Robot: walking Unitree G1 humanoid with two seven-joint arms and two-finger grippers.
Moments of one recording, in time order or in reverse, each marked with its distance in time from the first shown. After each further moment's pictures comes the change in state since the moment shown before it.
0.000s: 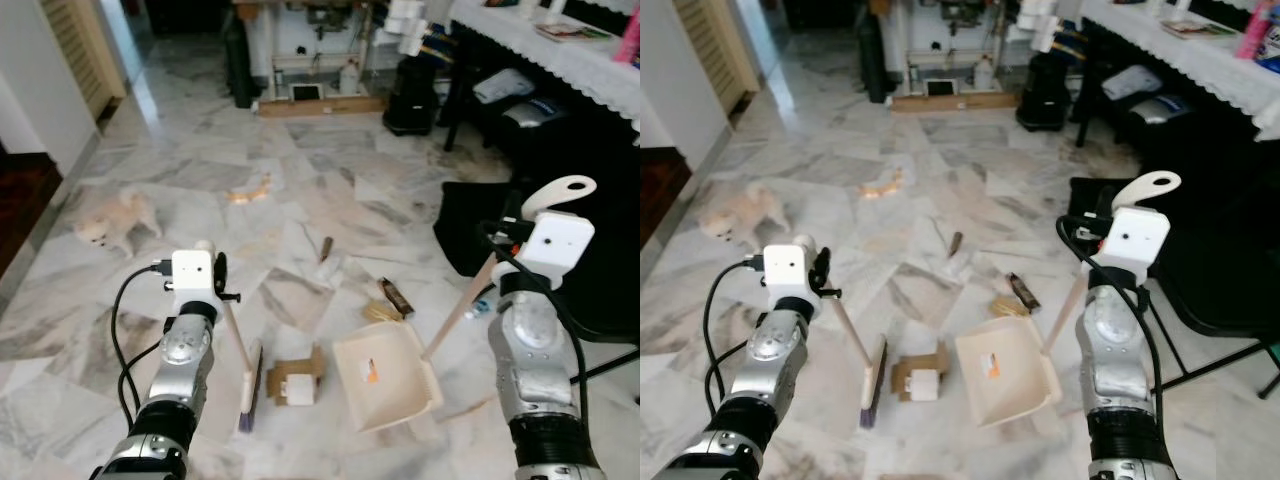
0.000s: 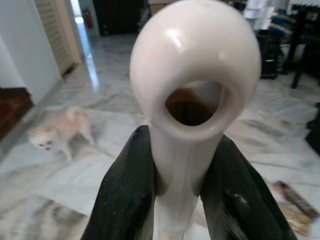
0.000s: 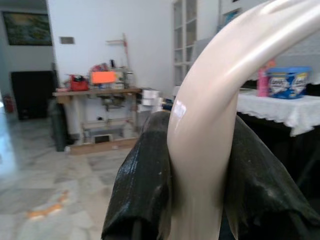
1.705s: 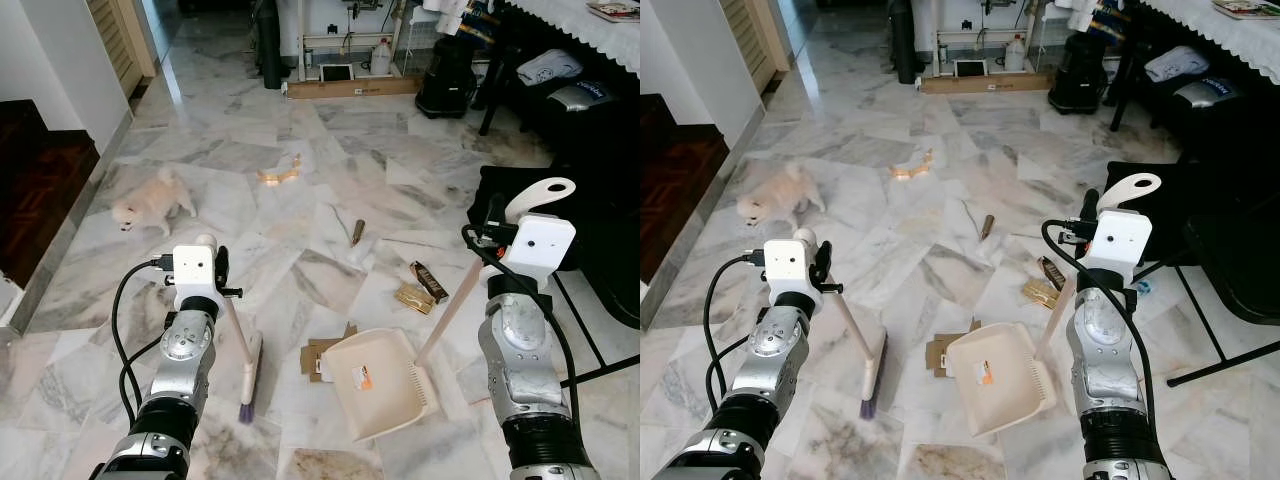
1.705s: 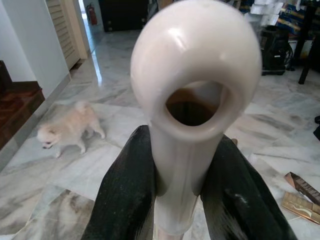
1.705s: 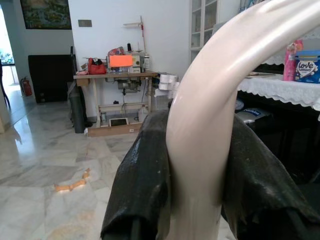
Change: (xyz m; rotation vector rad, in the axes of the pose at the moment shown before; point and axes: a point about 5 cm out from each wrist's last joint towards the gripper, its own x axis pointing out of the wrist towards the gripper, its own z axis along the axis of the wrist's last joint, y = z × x) left arm 0.001 -0.015 0.005 -0.022 -0.023 -0.044; right arm -0.003 -0.001 -0.006 -0.027 0.017 0.009
